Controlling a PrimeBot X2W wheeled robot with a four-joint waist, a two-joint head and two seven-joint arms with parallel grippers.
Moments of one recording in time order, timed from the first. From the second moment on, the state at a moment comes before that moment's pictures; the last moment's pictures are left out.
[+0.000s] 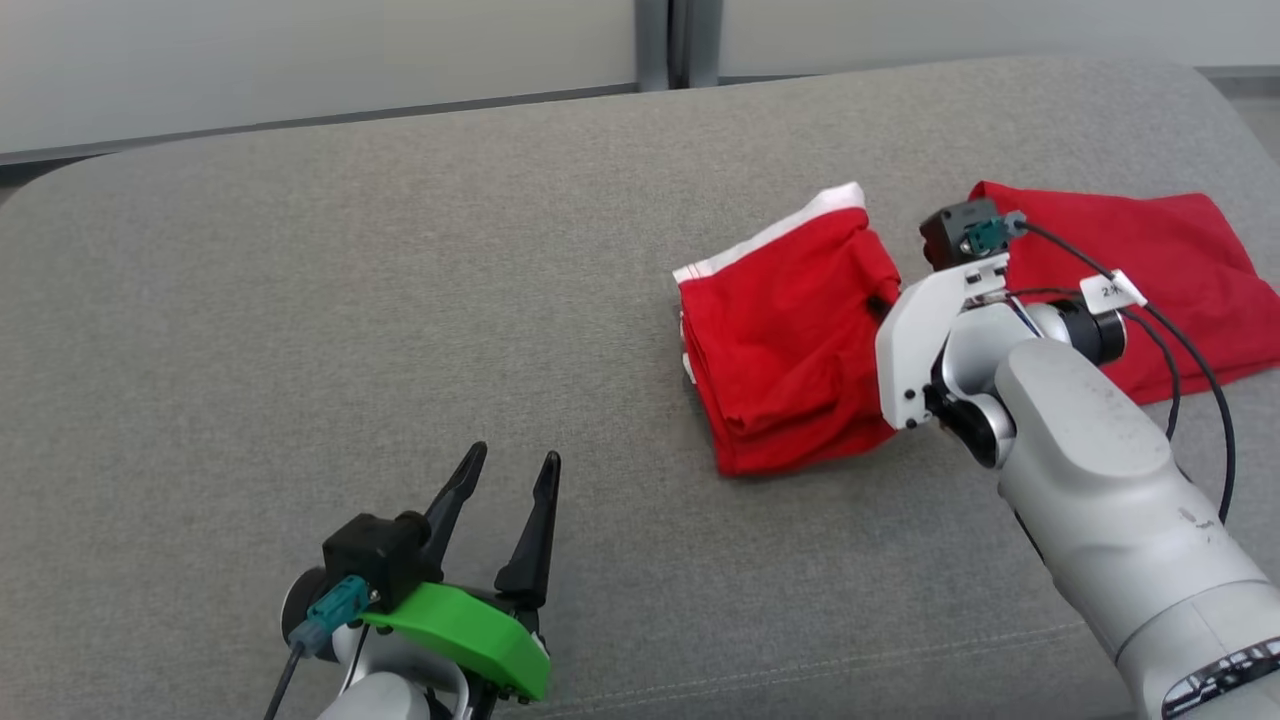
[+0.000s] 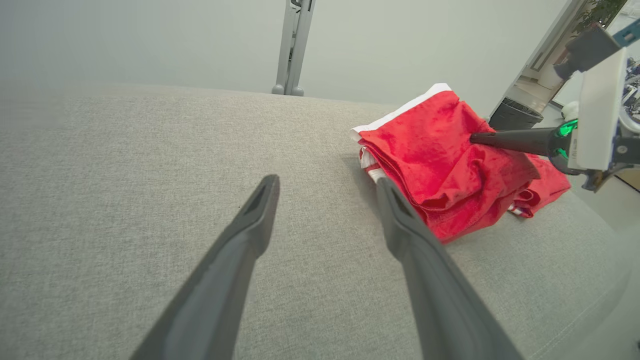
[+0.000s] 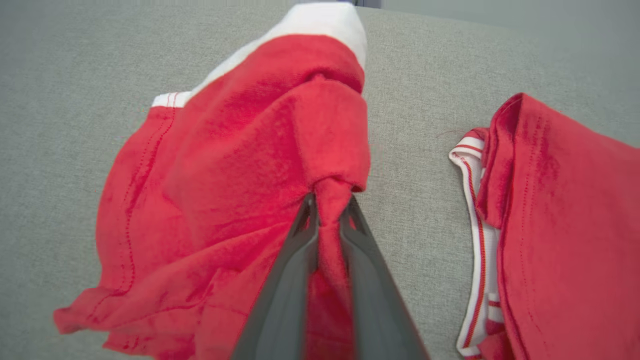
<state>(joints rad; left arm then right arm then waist) -0.23 0.34 -0.73 0.12 -0.75 0.20 -0.24 -0.80 -0.16 0.40 0.88 0.37 0.13 0.27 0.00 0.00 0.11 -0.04</state>
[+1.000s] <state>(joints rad) -0.30 0.36 -0.74 0.13 -0.73 0.18 -0.23 -0.97 -0.43 0.59 0.80 0.49 0.13 0.29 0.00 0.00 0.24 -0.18</state>
